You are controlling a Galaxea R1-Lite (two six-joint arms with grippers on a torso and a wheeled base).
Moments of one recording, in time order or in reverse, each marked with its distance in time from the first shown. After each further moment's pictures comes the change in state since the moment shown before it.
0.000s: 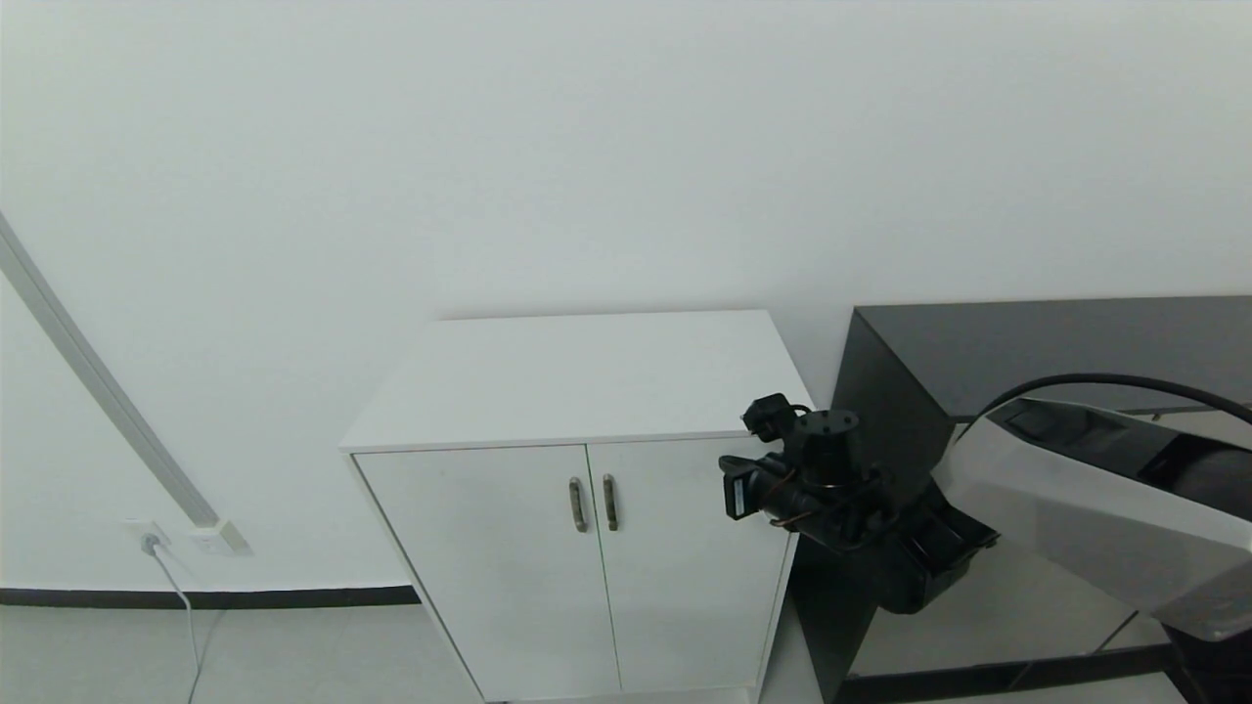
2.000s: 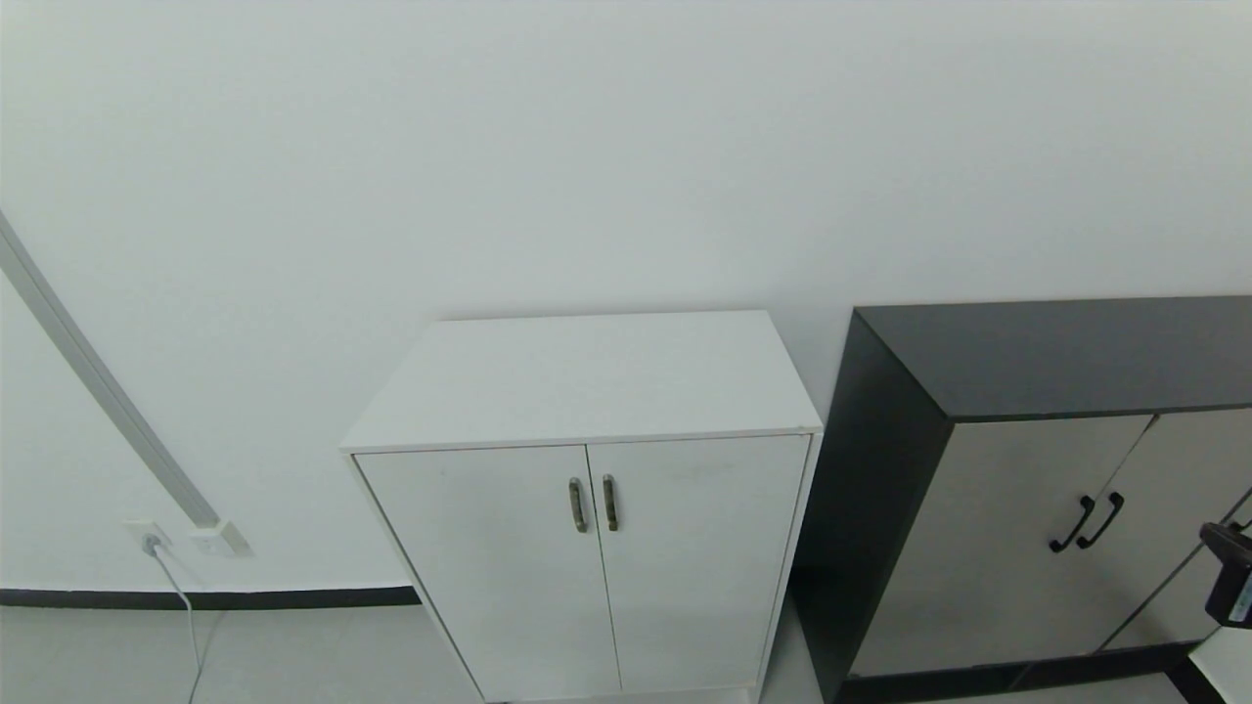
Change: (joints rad) left arm 0.000 0.000 0.000 0.000 -0.001 0.002; right arm -0.775 -0.943 1.131 -0.228 0.020 -0.104
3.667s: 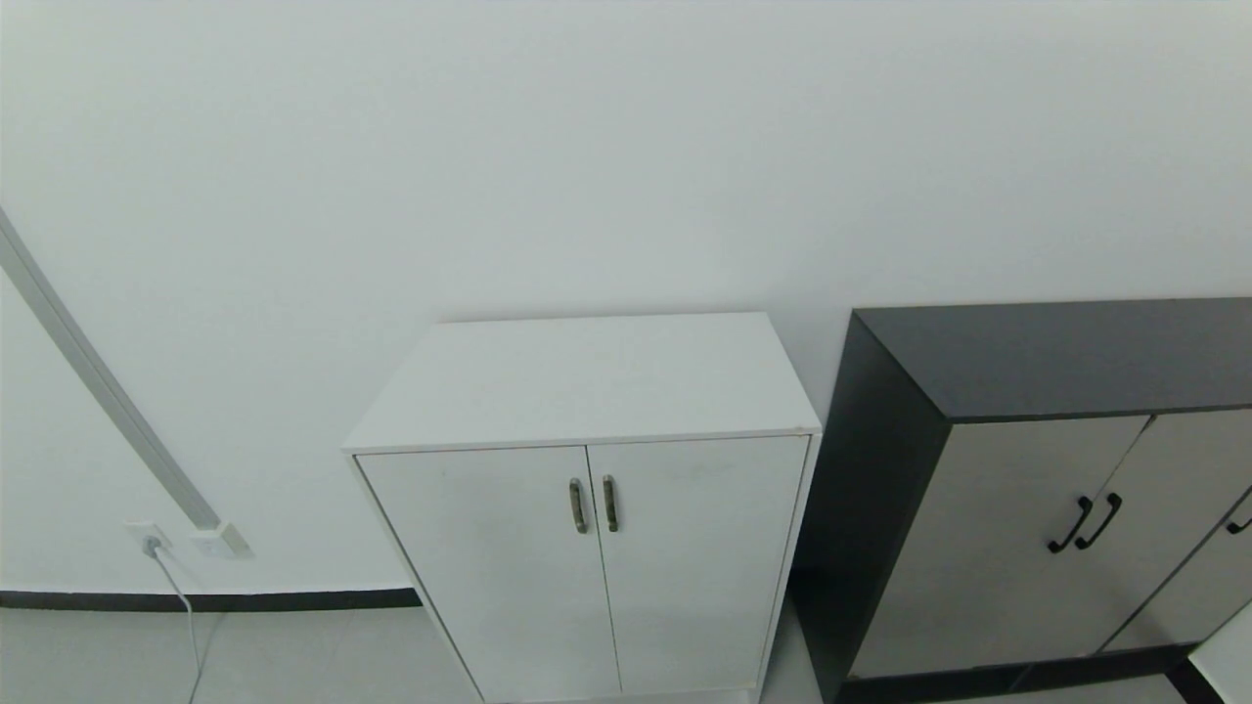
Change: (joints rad) left arm 0.000 0.000 0.000 0.000 0.000 0.000; right arm 0.067 -1.033 0.000 1.220 0.063 -0.046
